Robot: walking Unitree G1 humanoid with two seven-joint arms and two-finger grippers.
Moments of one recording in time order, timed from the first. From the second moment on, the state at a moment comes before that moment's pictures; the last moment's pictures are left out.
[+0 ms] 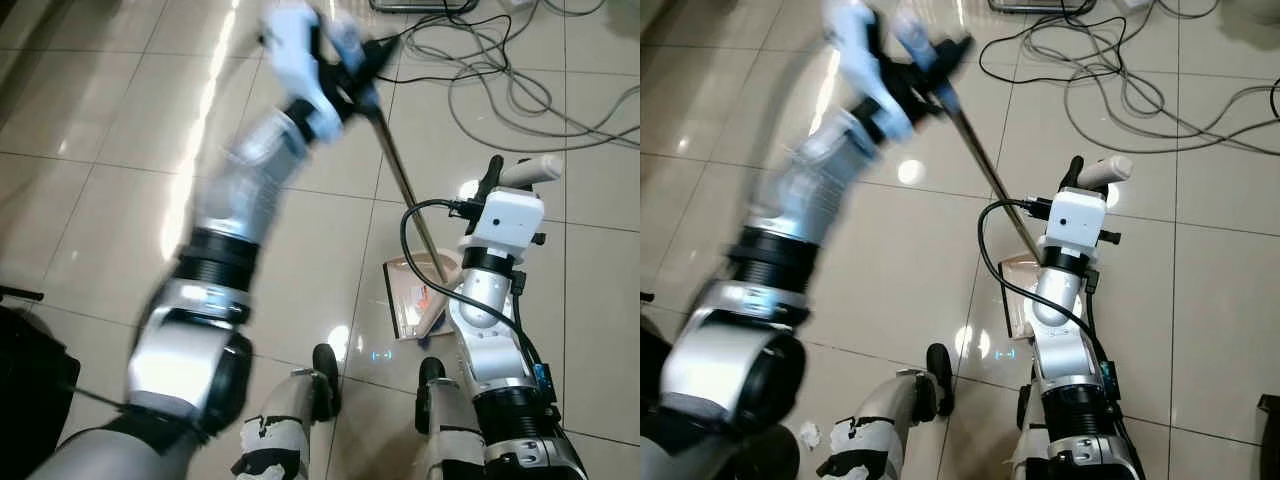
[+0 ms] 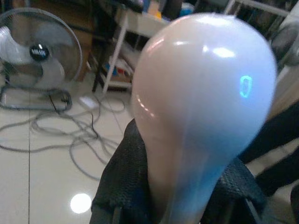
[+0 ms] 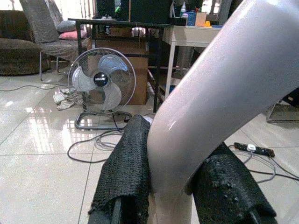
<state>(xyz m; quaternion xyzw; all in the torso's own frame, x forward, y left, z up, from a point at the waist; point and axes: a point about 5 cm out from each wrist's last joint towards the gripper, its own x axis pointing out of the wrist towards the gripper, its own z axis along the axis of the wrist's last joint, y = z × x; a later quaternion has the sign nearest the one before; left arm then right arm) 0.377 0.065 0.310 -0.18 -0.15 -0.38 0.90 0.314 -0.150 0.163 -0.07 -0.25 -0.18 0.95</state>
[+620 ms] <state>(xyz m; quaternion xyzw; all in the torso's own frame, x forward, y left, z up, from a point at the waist) 0.375 0.131 0.362 -0.09 -0.20 -0.34 0.92 0.314 -0.161 0.158 -0.06 -0.24 -0.18 0.95</state>
